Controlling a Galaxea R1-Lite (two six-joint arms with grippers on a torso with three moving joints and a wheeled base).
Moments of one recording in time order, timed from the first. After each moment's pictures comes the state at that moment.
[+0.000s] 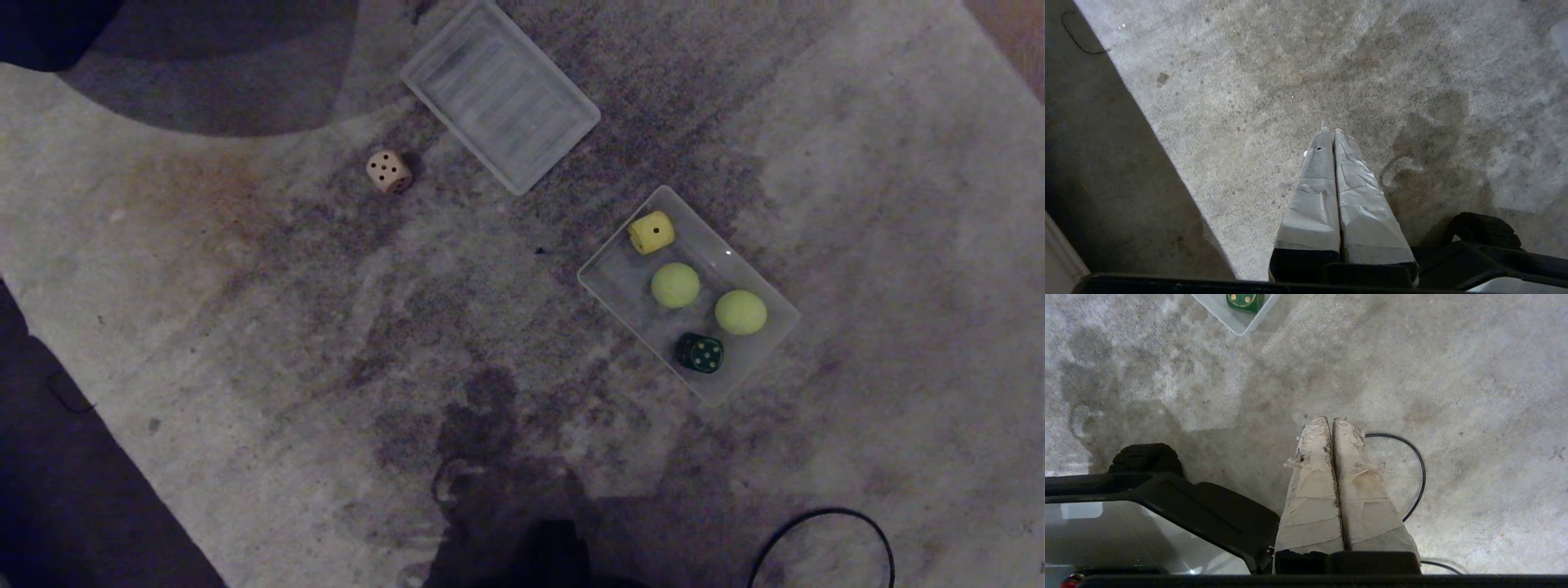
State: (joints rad) left arm 0.00 0.00 0.00 -0.01 0.07 -0.15; right arm 0.01 0.00 -0.08 0.22 0.00 0.05
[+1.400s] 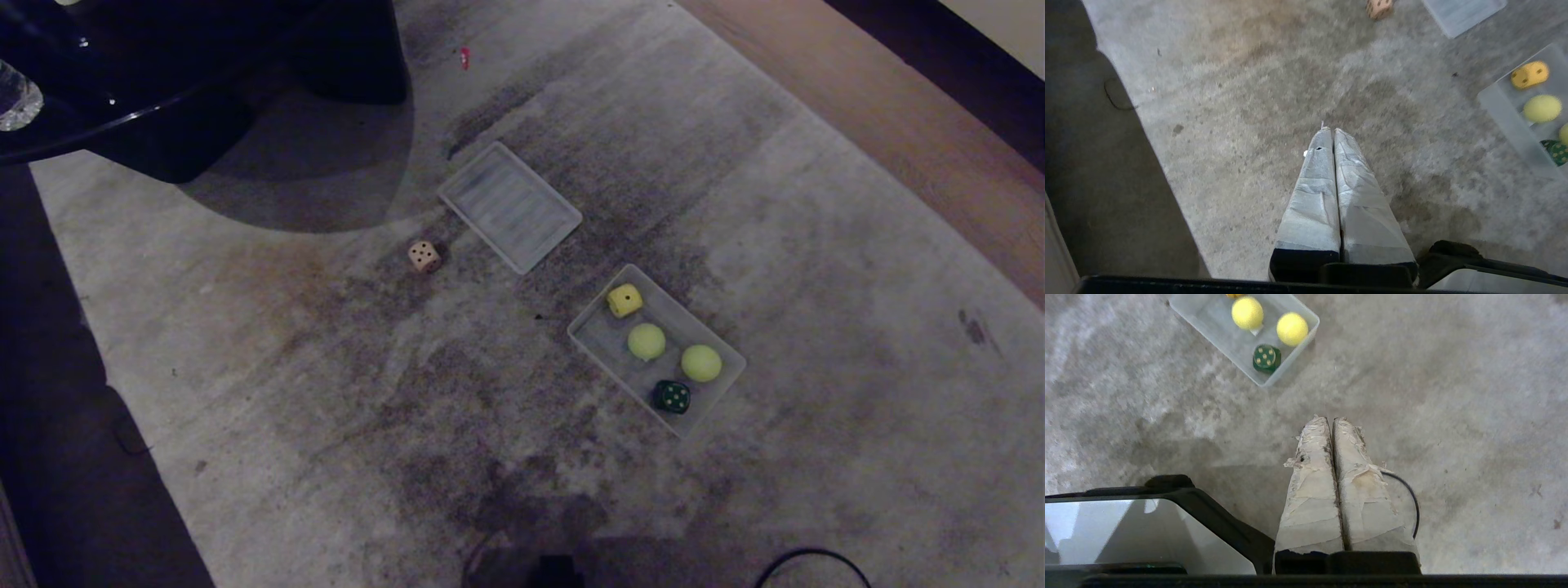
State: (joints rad) left arm 0.00 0.00 0.00 -0.01 0.07 -0.15; right arm 0.01 0.00 -0.08 0.22 0.00 0.05
